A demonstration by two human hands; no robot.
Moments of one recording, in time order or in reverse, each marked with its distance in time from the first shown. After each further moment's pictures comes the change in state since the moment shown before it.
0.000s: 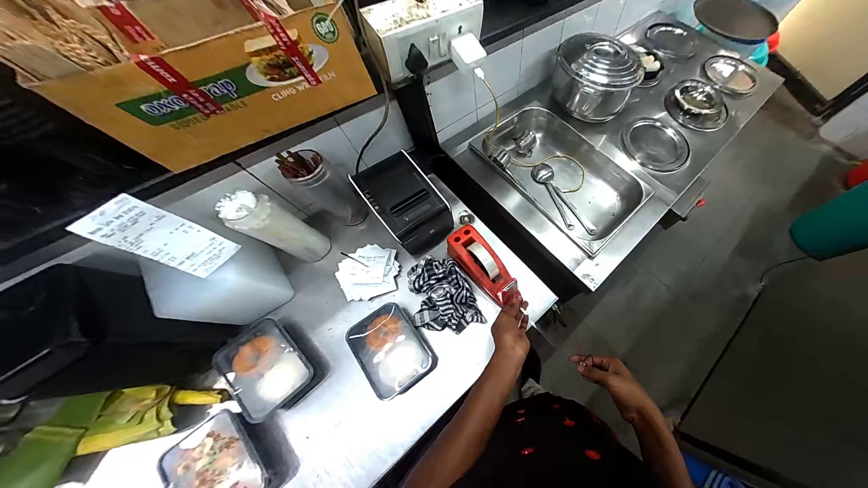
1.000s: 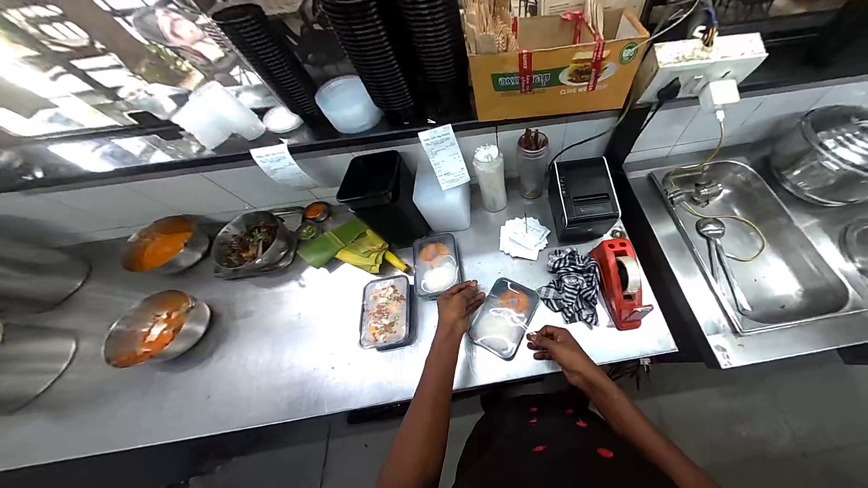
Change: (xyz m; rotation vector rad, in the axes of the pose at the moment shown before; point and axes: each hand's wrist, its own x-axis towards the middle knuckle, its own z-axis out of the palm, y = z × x) left_hand -0.028 0.204 -0.269 0.046 0.366 0.474; right_hand 0.079 -0.062 0.270 -0.133 -0.579 -0.002
